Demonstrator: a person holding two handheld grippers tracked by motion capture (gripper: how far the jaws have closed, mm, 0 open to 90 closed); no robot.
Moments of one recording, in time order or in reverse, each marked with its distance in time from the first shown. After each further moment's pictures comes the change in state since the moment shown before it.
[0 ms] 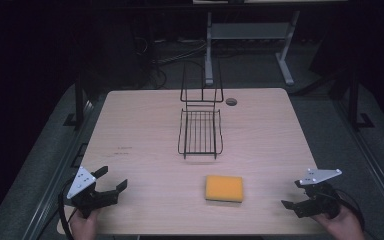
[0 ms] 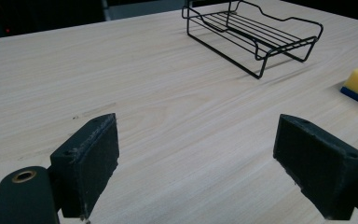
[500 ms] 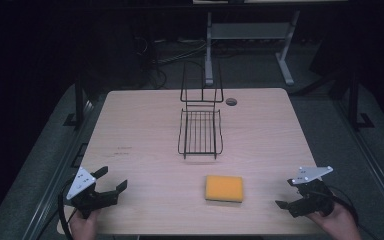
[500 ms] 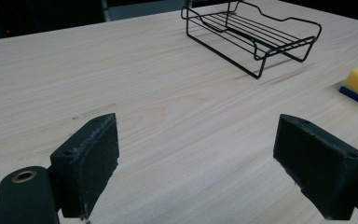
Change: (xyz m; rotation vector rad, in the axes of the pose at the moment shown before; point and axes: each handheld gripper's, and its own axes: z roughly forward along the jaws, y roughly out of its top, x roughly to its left) left arm 0.000 0.000 -0.001 0.001 -0.008 0.002; right arm 0.010 0.017 0.003 0.010 0.039 -0.062
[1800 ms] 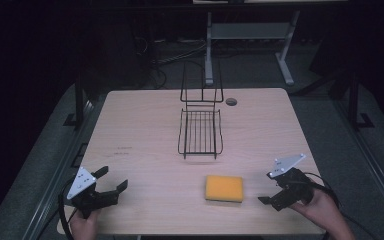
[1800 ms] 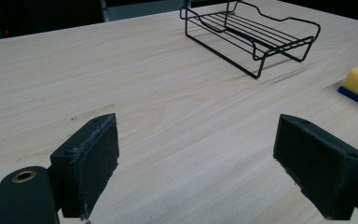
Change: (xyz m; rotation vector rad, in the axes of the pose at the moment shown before) left arm 0.000 0.000 0.001 -0.003 0.001 0.000; right arm 0.017 0.057 0.013 0.045 0.112 -0.143
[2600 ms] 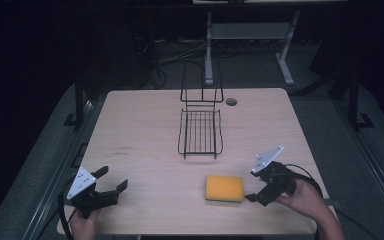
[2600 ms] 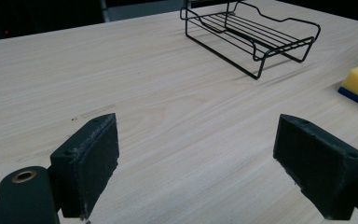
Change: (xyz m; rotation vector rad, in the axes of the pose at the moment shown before) left arm 0.000 0.000 0.000 -0.003 -0.002 -0.002; right arm 0.001 0.039 0.022 0.039 0.105 -0.095
